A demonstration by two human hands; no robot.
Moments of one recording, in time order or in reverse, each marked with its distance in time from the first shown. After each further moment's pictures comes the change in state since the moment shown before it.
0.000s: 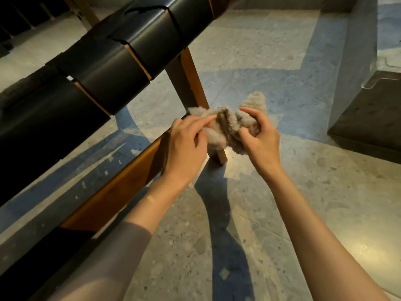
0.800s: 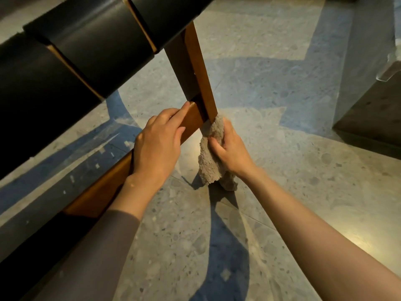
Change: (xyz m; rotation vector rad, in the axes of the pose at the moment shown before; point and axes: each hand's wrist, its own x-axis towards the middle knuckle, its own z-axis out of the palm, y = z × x) left_hand -0.002 -0.048 -0.019 0.478 -0.080 0.017; right_hand 0.002 0.064 0.060 -0.268 -0.393 -0.116
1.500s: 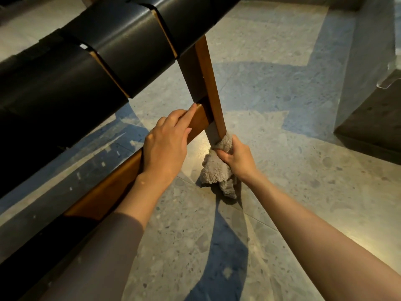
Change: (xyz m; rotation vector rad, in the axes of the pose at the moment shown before) left_hand -0.002 -0.001 0.004 0.089 0.024 0.000; right_hand -0.012 0.011 0.005 0.081 0.007 0.226
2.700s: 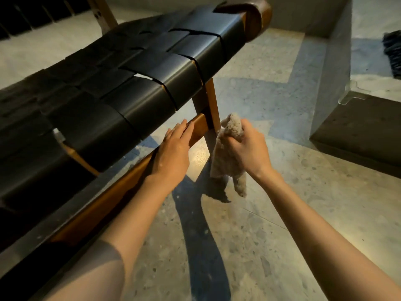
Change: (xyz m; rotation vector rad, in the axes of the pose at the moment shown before) left_hand -0.019 0.001 -0.026 -0.177 -0.220 -0.033; right_hand -0.048 -0.112 -0.053 -0.215 0.221 -0.035
